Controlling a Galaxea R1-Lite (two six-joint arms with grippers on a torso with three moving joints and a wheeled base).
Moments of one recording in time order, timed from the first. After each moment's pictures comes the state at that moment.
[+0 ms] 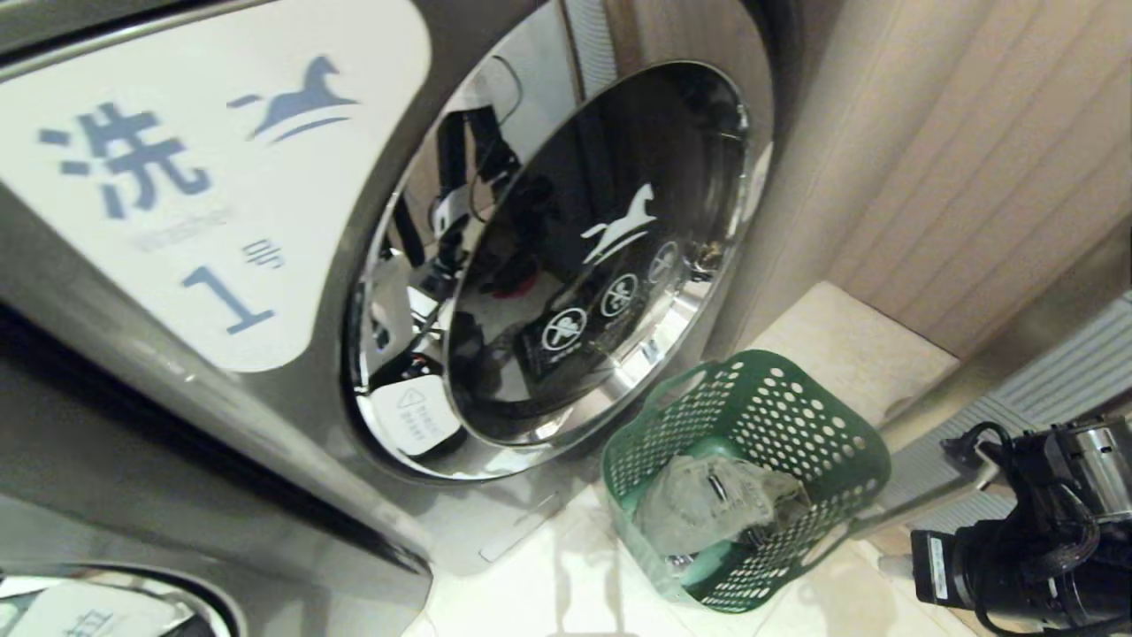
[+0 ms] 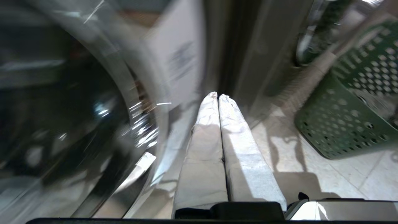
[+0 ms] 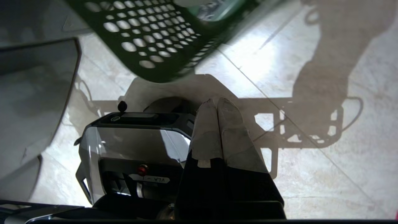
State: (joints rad) left arm 0.00 0.00 0.00 0.00 0.00 -0.01; right arm 0.19 1.46 -0.44 -0.16 0.12 0.37
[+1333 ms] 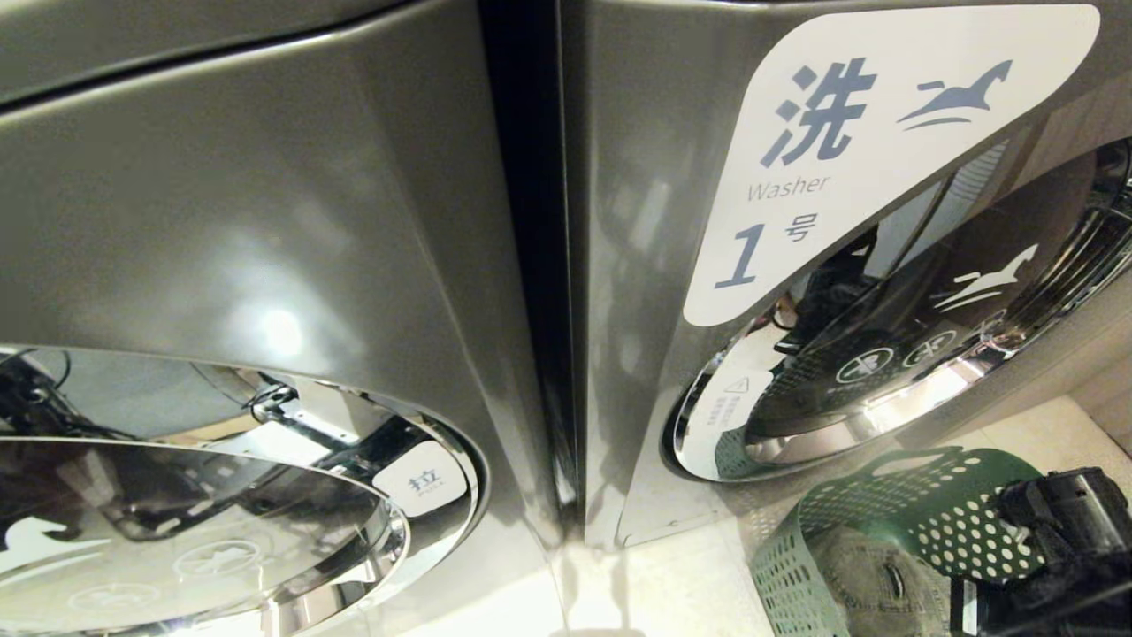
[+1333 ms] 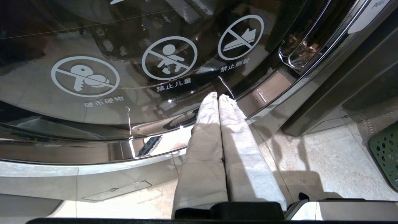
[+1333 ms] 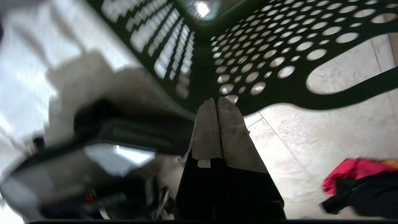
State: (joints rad) left arm 0.00 0.00 0.00 -0.01 0.00 -0.01; right arm 0.00 1.62 -0.33 -0.21 -0.12 0.46
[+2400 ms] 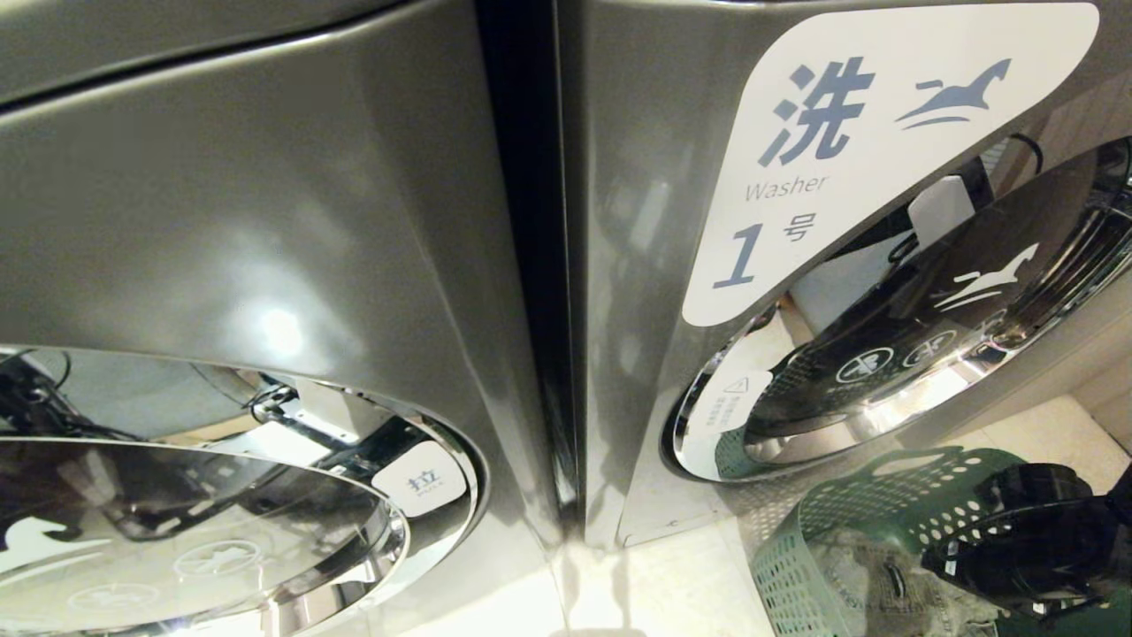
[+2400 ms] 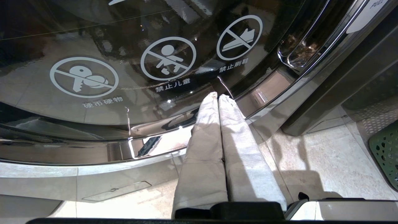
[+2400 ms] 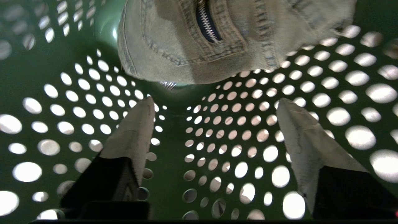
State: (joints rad) left arm 0.00 0.00 0.00 -0.01 0.00 -0.01; right arm -0.39 2.29 -0.65 -0.55 0.10 0.20
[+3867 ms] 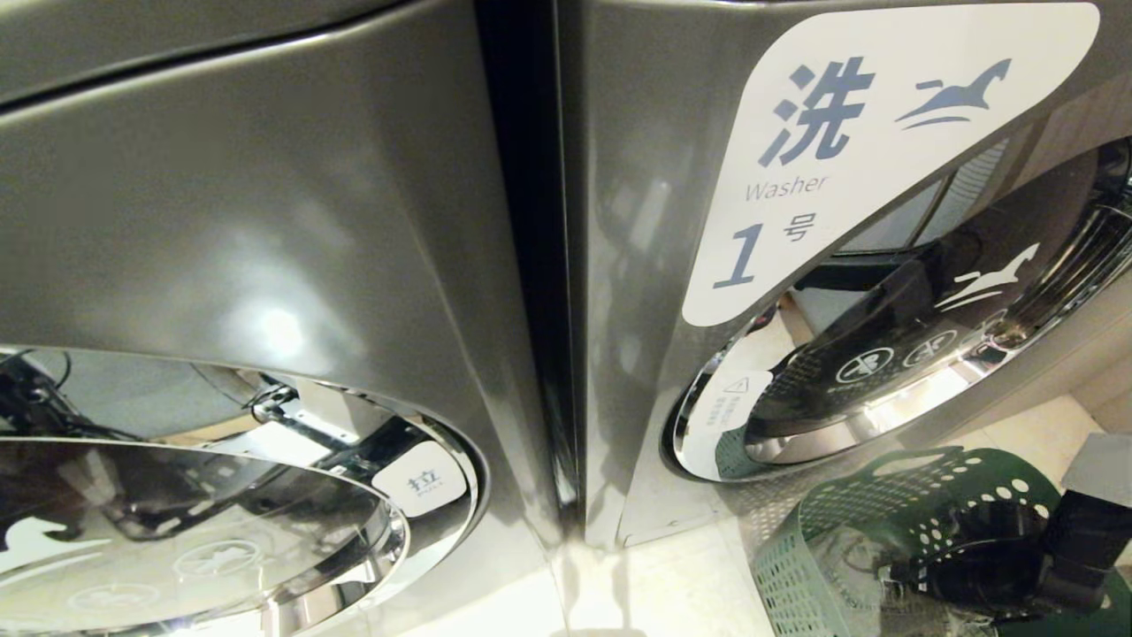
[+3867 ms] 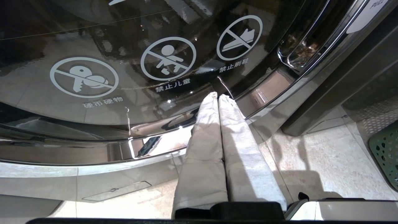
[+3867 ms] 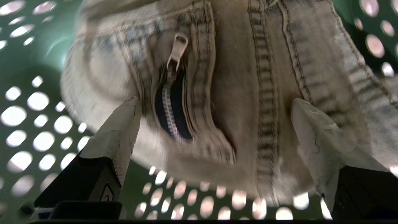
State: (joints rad) left arm 0.00 0.00 0.00 -0.01 0.00 -0.01; right arm -0.48 2.76 -1.01 -0.69 0.24 -0.05
